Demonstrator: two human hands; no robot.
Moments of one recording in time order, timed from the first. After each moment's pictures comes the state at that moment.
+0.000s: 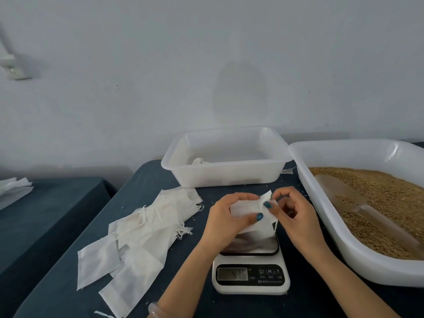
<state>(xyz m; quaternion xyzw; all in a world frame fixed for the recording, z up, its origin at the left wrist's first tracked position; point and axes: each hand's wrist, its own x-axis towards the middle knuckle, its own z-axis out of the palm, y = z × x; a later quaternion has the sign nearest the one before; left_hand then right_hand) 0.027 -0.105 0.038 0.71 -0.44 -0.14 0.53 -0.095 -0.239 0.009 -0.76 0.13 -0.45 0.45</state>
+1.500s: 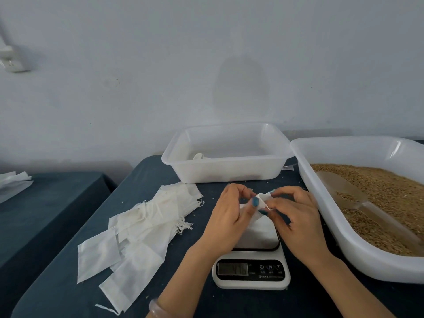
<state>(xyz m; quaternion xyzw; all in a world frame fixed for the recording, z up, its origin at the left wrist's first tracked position) 0.019 -0.096 0.036 0.70 -0.54 -0.05 0.47 -0.101 -0.232 0.006 -0.85 0.09 -0.50 0.14</state>
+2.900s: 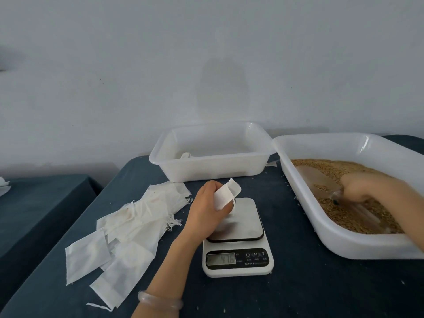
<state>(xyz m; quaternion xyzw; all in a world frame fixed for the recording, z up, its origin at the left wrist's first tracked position) 0.046 -0.100 0.021 0.76 -0.45 -0.04 0.47 -0.178 -0.352 0.094 -0.86 0.47 0.18 -0.03</state>
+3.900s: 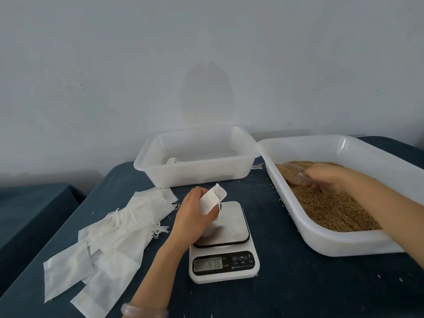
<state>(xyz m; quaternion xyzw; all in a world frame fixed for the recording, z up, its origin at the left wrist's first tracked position) 0.048 -0.100 0.018 0.77 -0.45 -0.04 0.46 -0.156 -0.383 0.082 -0.74 0.52 -0.05 0.43</state>
